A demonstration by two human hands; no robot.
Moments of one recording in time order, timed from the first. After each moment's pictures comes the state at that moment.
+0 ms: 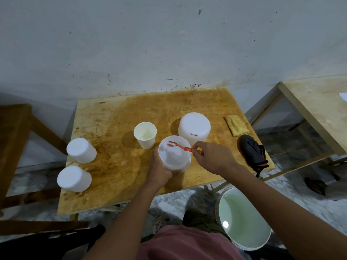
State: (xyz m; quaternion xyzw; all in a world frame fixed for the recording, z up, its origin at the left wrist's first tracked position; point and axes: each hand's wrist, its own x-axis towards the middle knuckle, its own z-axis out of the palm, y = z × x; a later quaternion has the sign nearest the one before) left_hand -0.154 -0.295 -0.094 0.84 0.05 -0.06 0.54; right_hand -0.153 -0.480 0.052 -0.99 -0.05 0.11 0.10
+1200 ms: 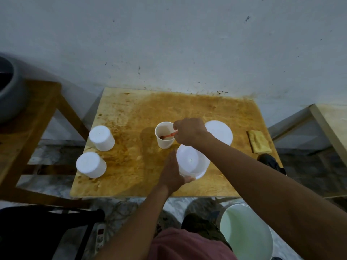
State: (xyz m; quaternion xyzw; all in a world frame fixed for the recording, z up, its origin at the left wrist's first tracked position) left_hand -0.160 -0.290 -0.082 0.83 0.01 -0.04 0.55; right_hand -0.041 -0.356 0.059 -0.96 -0.24 0.11 -0.10
